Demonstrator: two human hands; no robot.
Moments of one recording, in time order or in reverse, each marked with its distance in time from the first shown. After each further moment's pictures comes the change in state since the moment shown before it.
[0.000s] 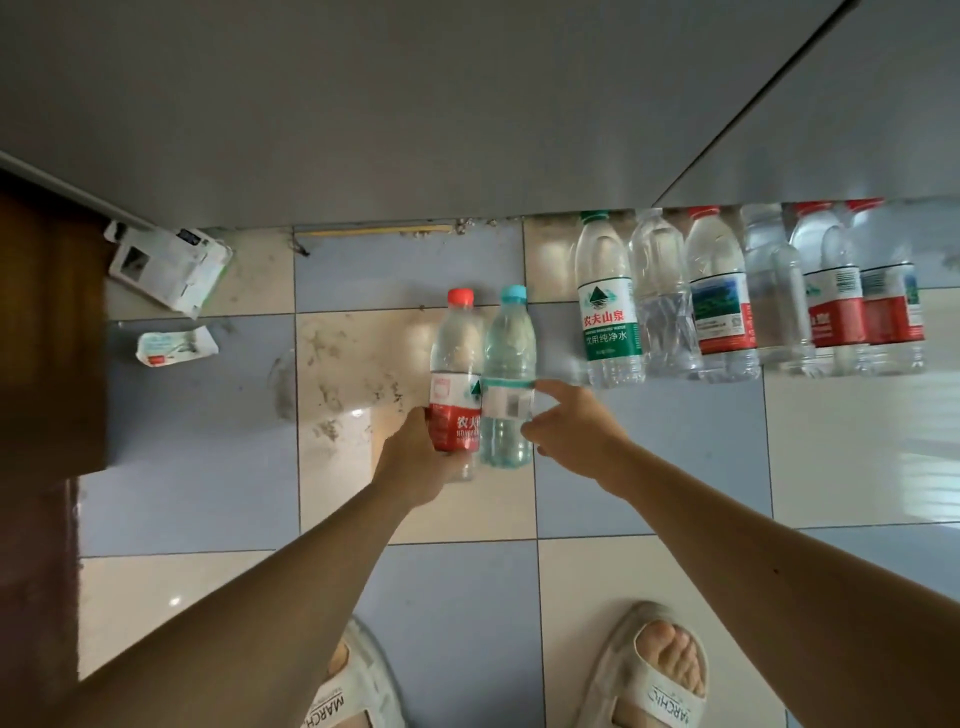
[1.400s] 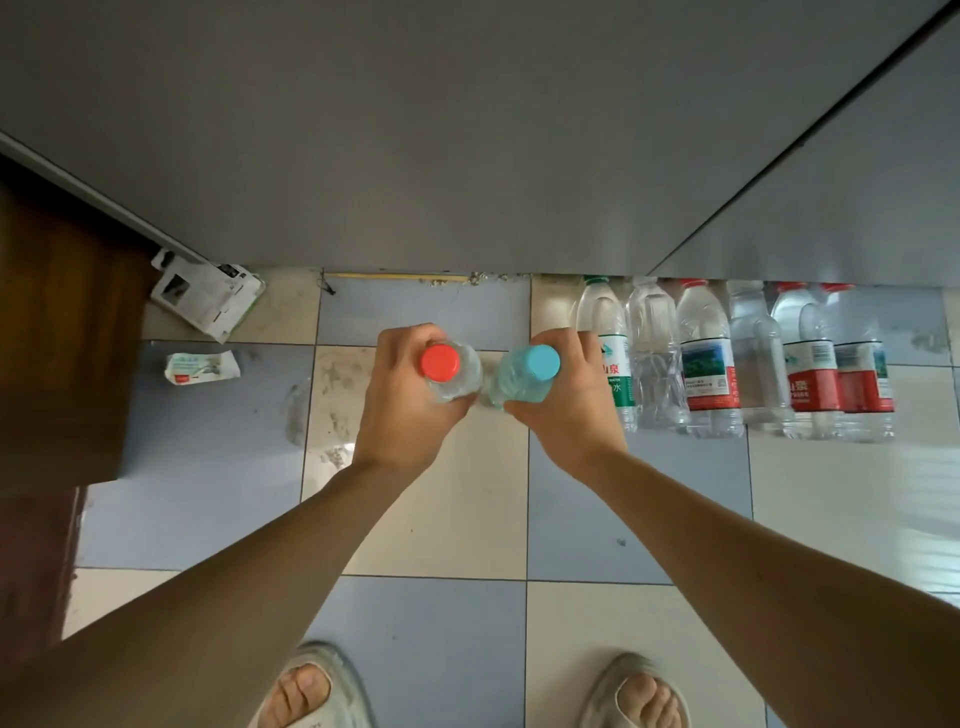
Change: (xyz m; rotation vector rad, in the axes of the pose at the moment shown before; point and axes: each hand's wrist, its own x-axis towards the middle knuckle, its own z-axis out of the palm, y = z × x) left_hand -0.008 0.057 -0.044 -0.132 0.603 0.662; right_hand -0.009 -0.052 -0.018 -0.116 0.430 -0.552
